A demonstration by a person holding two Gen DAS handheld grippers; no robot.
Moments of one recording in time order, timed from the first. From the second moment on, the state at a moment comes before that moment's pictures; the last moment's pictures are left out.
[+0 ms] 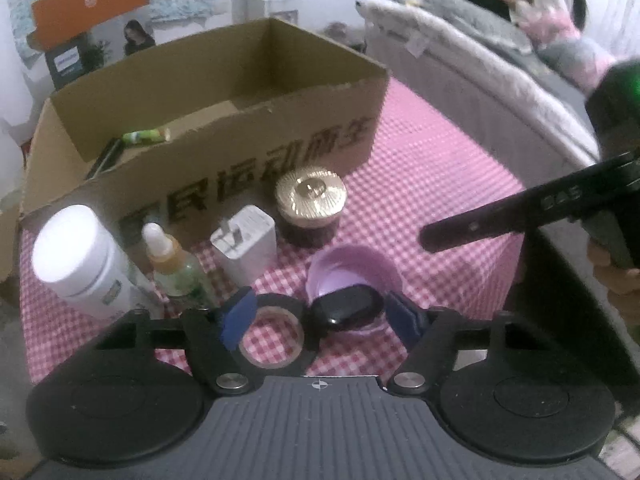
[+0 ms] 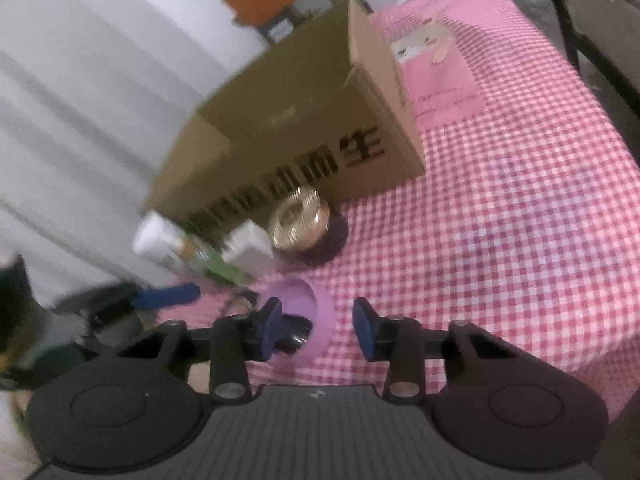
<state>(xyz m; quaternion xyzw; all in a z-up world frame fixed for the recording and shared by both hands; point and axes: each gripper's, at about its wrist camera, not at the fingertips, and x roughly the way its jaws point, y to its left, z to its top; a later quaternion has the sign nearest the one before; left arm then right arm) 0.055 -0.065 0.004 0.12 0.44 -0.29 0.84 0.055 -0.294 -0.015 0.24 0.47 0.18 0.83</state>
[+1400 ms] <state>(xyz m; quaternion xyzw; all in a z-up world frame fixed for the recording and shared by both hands) 0.066 -0.103 -0.010 0.15 0.48 -0.33 0.80 0.104 -0.298 -0.032 0.33 0.55 0.24 0.73</state>
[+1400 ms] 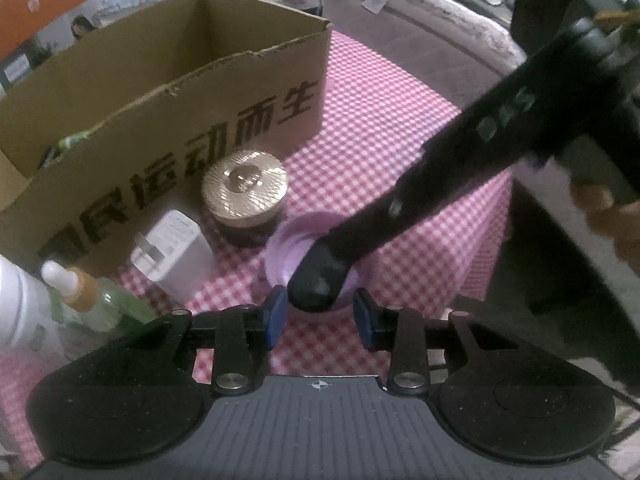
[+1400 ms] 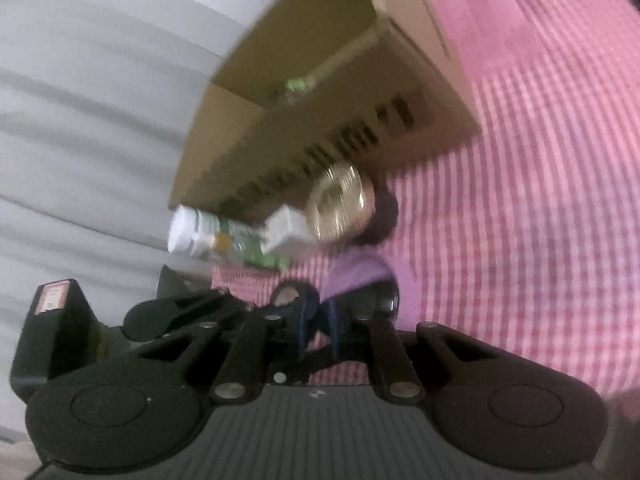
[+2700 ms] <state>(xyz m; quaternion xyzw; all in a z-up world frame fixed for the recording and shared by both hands) 0.079 -0.126 -0.033 0.16 0.47 -0.32 0.80 0.126 -0.284 -0.059 0.37 0.59 0.16 0.70</state>
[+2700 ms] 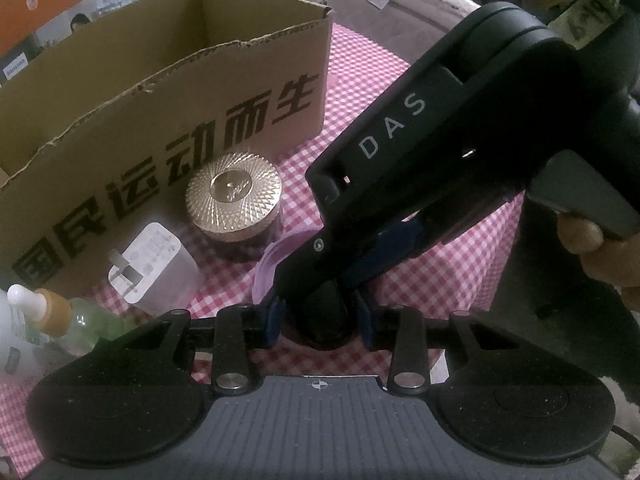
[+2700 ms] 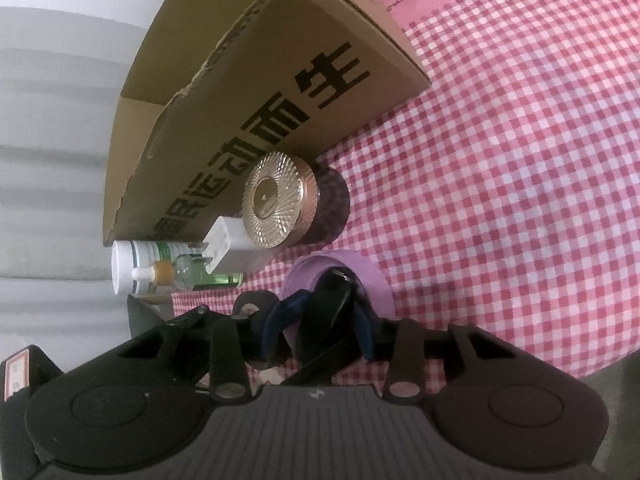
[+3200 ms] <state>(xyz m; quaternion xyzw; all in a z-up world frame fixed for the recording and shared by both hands) 0.055 -0.118 -0.028 0.18 0.43 -0.31 0.83 0.104 -0.294 -0.047 0.37 0.55 0.17 0.73</state>
